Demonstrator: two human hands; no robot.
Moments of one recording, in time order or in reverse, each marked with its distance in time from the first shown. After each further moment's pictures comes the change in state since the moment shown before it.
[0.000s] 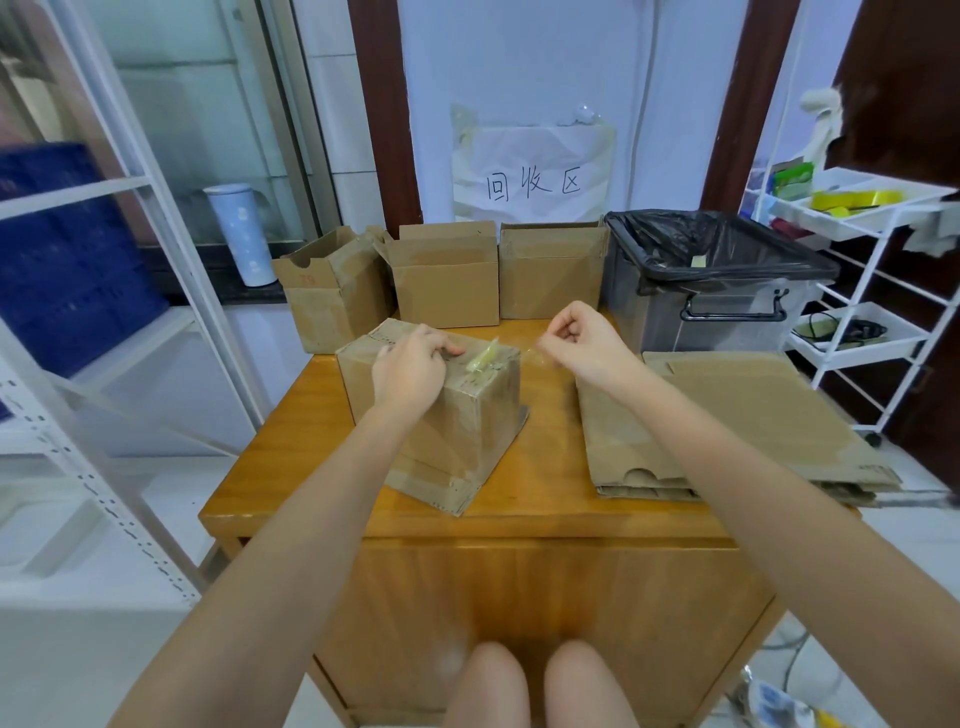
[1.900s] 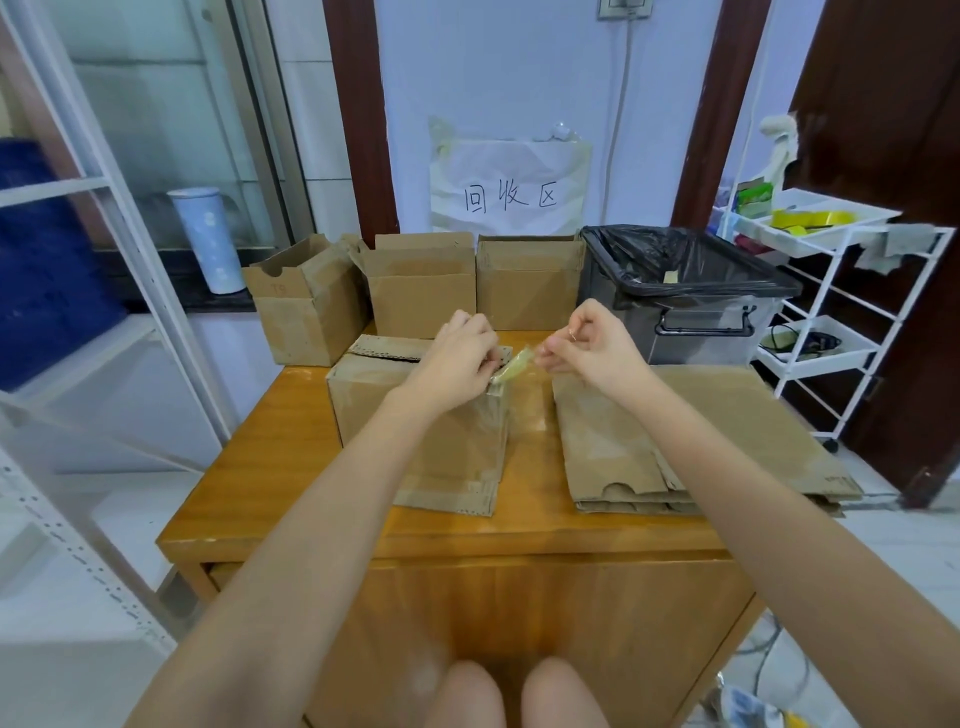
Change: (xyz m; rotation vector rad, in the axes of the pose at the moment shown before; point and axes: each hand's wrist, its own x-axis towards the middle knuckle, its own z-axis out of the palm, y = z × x) left_hand 0.025 0.044 0.019 0.157 -0.233 0.456; right_hand 0.001 0.014 -0.027 0.185 0.062 -0.088
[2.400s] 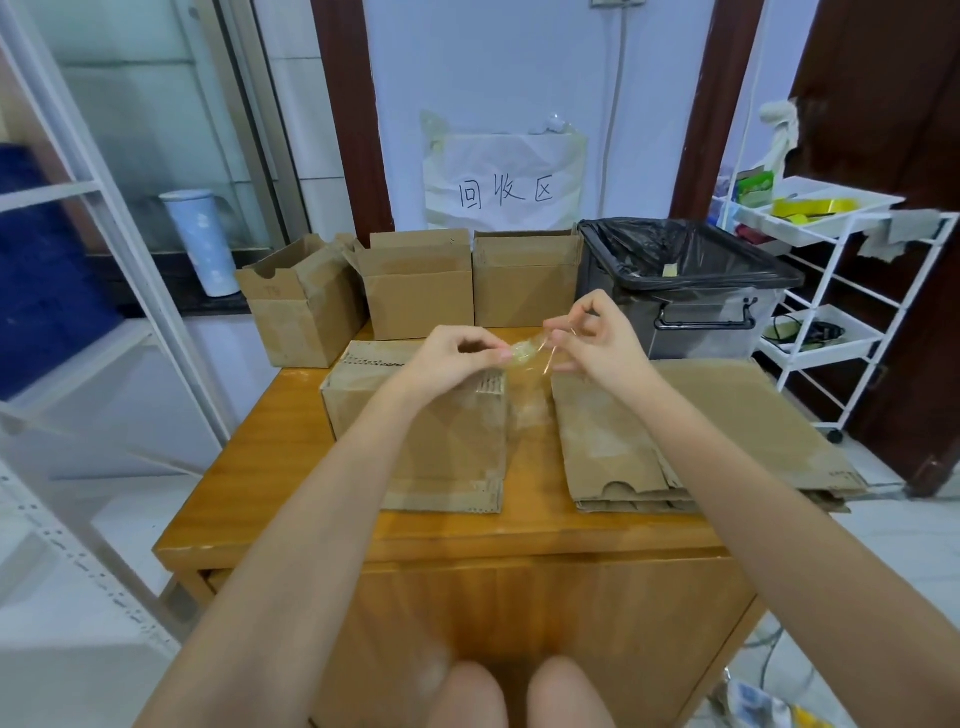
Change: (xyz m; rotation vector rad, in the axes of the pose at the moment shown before) left_hand -0.005 0.006 -0.015 -0.859 -0.081 -0.245; right_hand 0.007 0.015 -0.004 0.052 0.062 0.002
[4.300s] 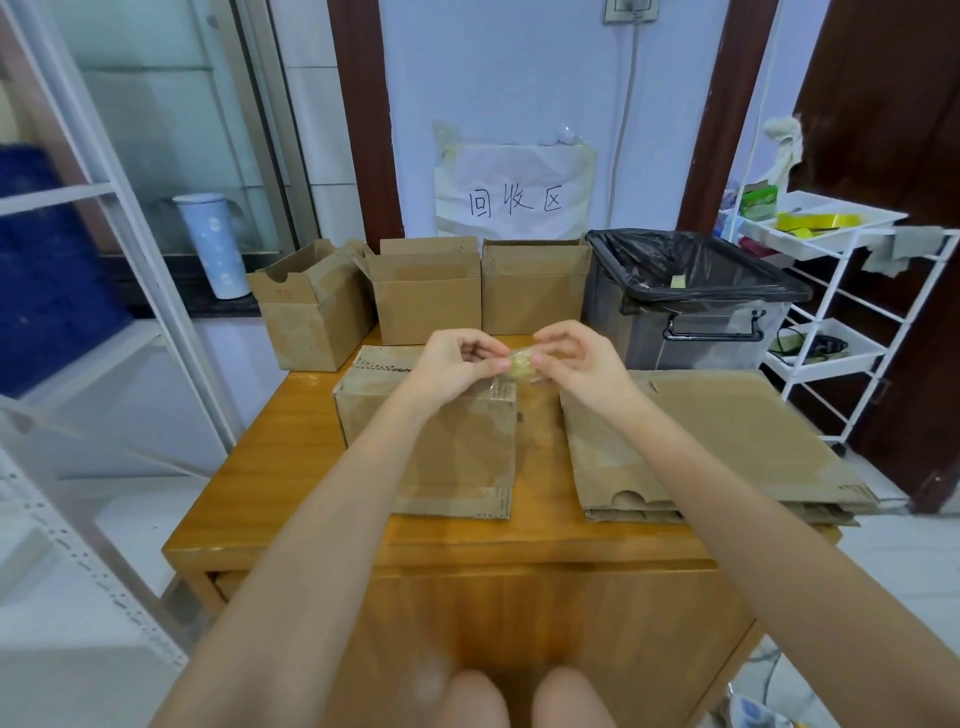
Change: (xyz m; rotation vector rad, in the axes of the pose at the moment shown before) left_hand 0.000 -0.009 -0.002 -0.078 0.114 0.034; right_hand -0.006 0.002 0.022 -0.063 -0.122 -0.060
